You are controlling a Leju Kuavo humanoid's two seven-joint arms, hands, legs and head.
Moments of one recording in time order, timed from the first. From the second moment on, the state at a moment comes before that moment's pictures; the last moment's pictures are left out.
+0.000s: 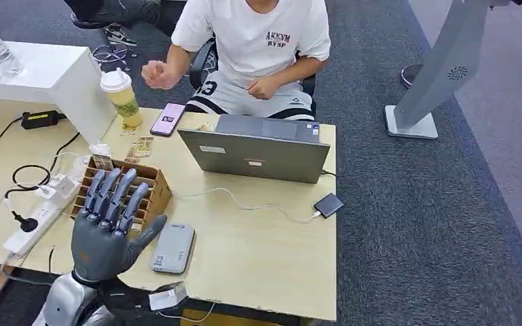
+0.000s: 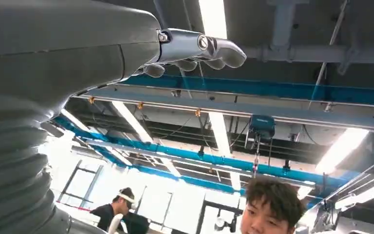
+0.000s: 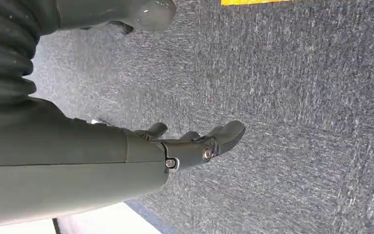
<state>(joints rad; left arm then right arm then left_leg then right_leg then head) 0.07 0.21 -0.27 -1.77 -1.22 0.69 -0.23 -0.08 0.11 -0.97 -0.20 1.24 -0.18 0.01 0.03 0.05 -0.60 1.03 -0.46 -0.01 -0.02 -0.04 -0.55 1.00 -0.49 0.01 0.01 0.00</state>
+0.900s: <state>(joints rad) 0.11 0.26 -0.22 -1.69 -1.34 0.24 0.11 -0.06 0.10 -0.99 -0.20 1.26 -0.15 0.04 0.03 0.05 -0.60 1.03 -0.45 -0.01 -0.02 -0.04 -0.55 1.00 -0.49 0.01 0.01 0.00</state>
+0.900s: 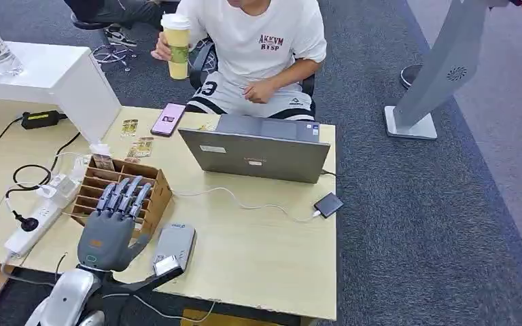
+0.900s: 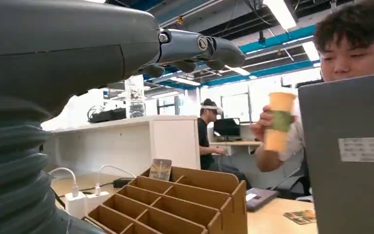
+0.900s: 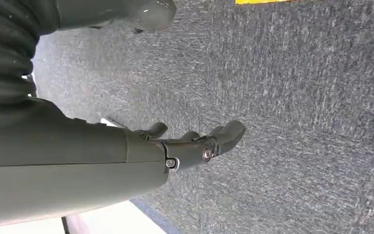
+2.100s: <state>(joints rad) 0.08 0.30 -0.12 -1.54 -1.32 0.22 0.13 -0.06 0.10 -0.99 -0.20 1.29 -0.13 0.03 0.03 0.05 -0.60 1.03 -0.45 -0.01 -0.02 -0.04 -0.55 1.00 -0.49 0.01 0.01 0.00</state>
